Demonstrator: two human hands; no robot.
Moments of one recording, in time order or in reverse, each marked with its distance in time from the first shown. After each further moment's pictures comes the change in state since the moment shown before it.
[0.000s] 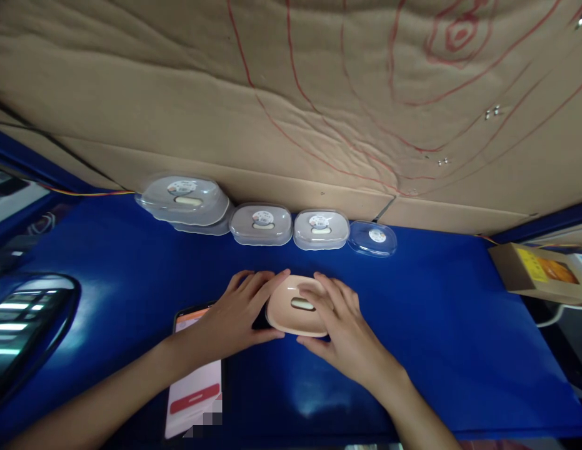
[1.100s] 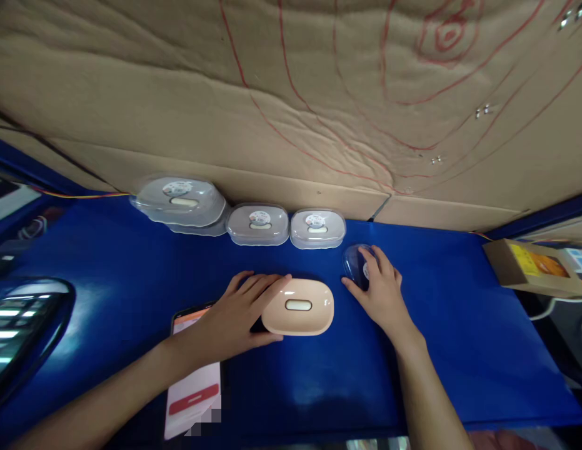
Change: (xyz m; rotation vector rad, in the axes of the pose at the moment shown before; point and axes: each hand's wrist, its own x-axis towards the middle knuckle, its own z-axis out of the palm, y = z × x) left_hand 0.000 0.001 -0.002 0.024 -0.085 0.050; right_hand 0.010 0.093 -0.004 -0.166 0.345 0.388
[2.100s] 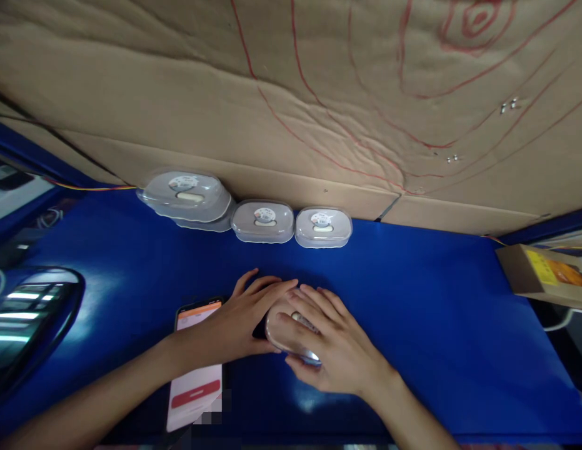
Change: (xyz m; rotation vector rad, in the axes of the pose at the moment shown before) left_hand -0.003 0.000 0.006 -0.310 -0.032 -0.016; right_hand -0.043 -0.094 -0.017 0.129 -0.195 -0.798
